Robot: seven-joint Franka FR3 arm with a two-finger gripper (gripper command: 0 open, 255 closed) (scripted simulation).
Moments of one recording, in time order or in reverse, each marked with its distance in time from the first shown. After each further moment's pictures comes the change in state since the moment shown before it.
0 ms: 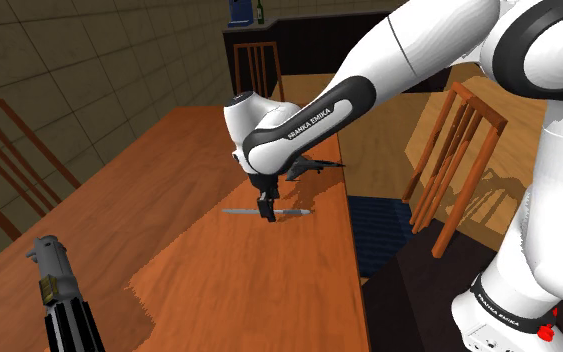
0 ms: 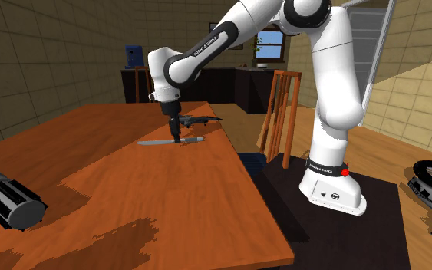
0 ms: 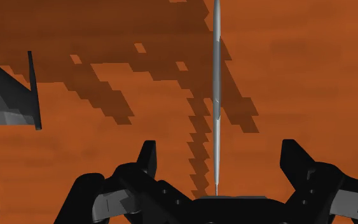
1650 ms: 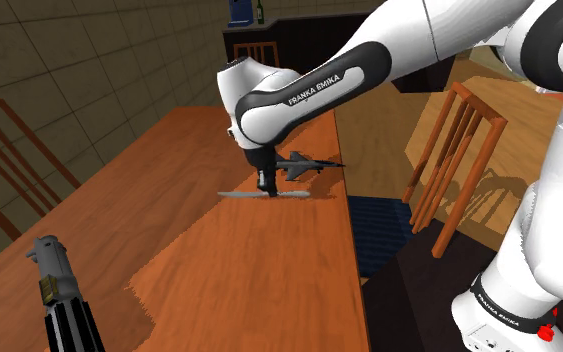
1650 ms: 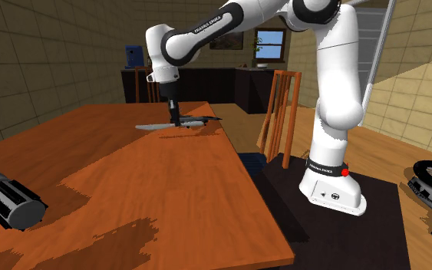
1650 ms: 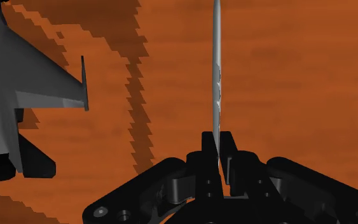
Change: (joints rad) arm -0.004 -0.074 0.005 0.083 0.025 -0.153 -0.026
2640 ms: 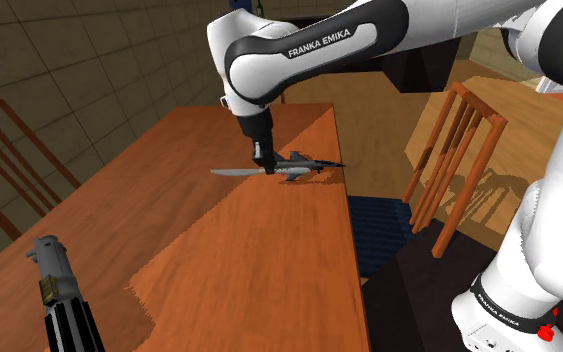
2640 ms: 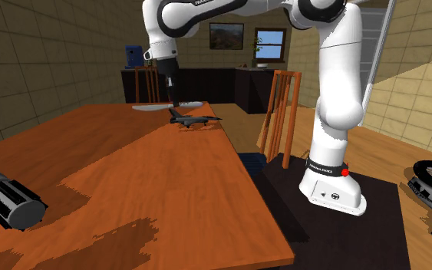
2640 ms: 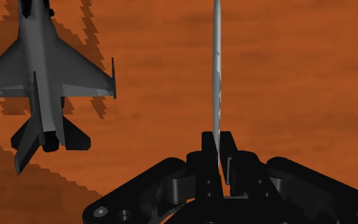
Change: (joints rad) arm 0.001 -0.042 0.003 0.149 0.015 -0.189 -0.020
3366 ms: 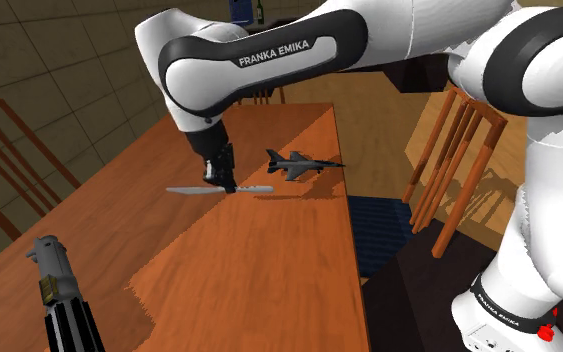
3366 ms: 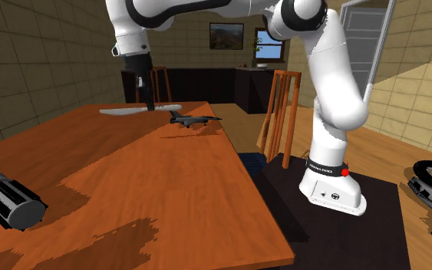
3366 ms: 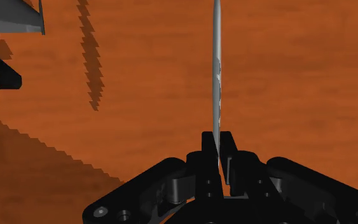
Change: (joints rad) arm 0.138 0.209 0.068 0.308 -0.038 -0.120 0.187
